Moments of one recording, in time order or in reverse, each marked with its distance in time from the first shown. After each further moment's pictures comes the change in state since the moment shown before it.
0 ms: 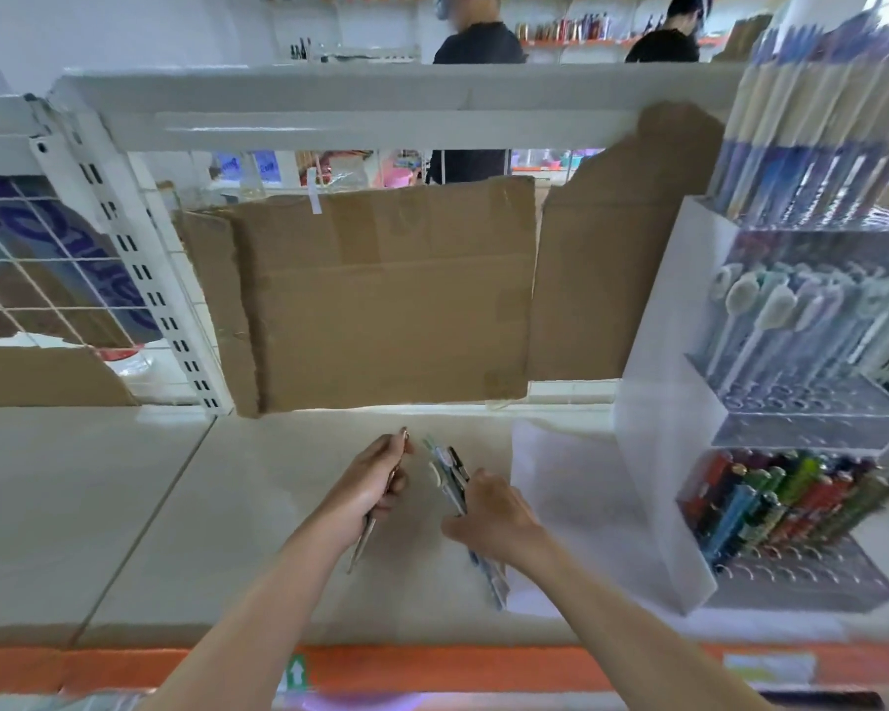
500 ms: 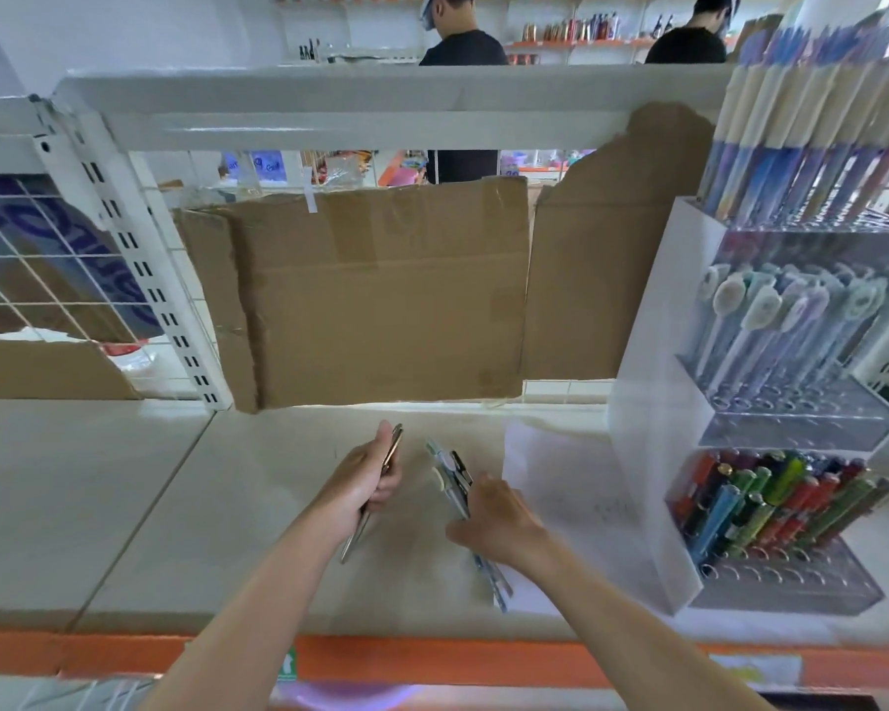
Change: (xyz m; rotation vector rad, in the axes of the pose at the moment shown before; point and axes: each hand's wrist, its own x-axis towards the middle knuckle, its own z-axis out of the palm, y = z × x) left_hand -0.007 0.004 0.004 -0.006 0.003 0.015; right_hand 0.001 0.019 0.001 0.004 -0.045 0.020
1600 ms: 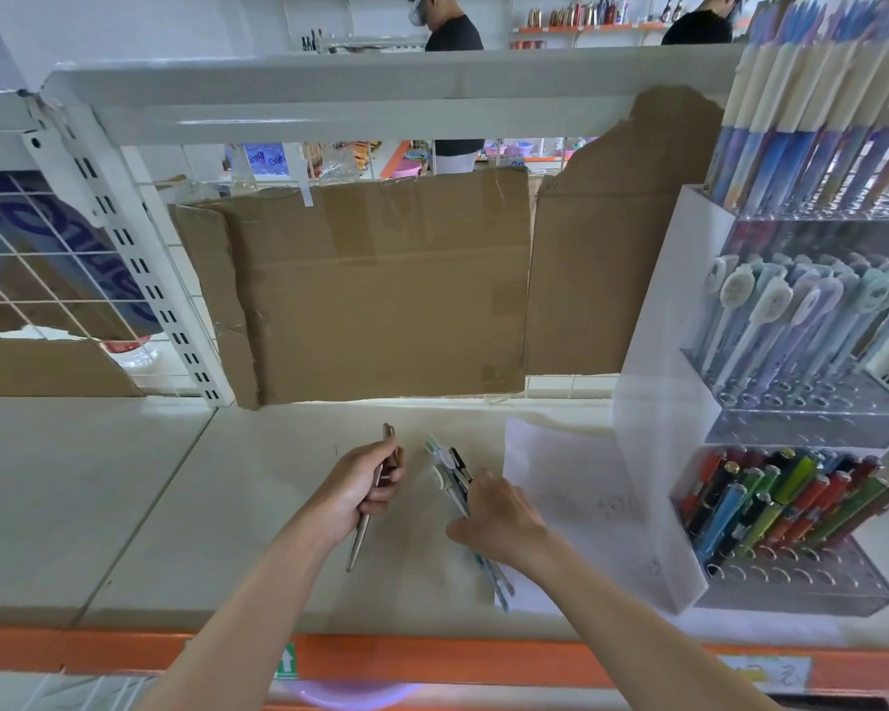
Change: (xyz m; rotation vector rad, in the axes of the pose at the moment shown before) left_hand 0.000 -0.003 -0.004 -0.167 -0.058 -0.082; right_hand -0.006 -0.004 -0.005 0.035 -0.024 0.021
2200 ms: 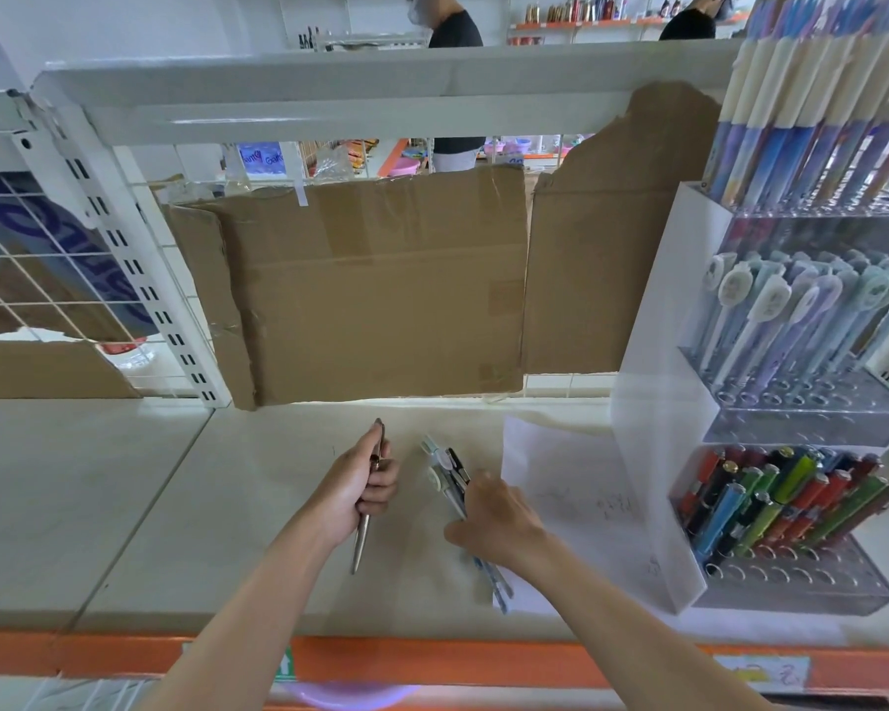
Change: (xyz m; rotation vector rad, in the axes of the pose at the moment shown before) left_hand 0.000 0.002 0.002 -0.095 -0.009 -0.018; right_hand 0.000 0.000 0.001 -0.011 -0.002 -0.009
